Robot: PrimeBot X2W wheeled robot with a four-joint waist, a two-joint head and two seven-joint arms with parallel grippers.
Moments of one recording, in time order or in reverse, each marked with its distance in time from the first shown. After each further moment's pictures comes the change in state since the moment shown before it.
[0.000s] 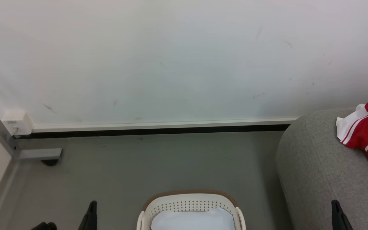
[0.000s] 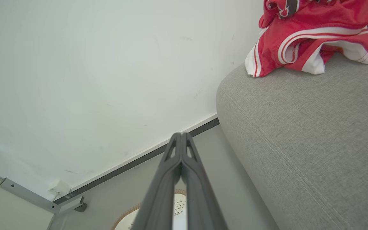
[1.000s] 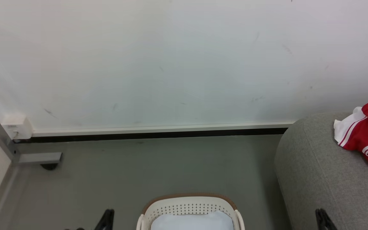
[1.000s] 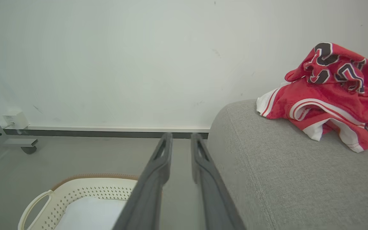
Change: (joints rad) left arm 0.022 0.015 -0.066 0.017 0.478 0.006 -0.131; right arm 0.035 -0.006 0.032 0.012 -0.501 0.000 -0.132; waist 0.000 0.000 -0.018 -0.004
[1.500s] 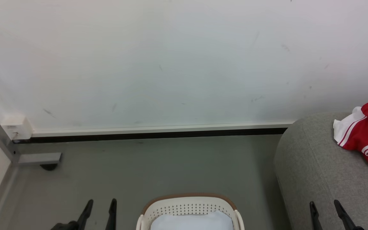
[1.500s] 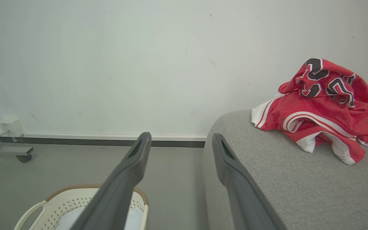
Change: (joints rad) left arm 0.002 0.025 -0.017 -0.054 -0.048 0.040 -0.001; right arm -0.006 -0.002 -0.016 -0.030 -0.004 0.000 0.000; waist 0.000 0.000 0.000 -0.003
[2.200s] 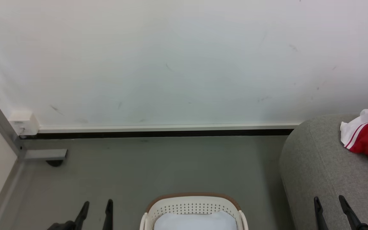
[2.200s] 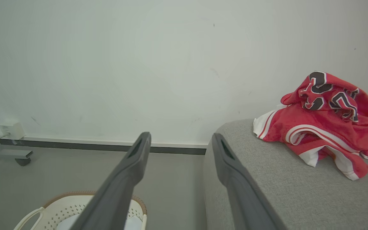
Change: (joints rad) left arm -0.009 0.126 -0.165 -0.045 -0.180 0.168 0.000; right arm -0.009 0.000 -0.020 -0.027 -0.016 0.000 0.000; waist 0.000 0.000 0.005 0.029
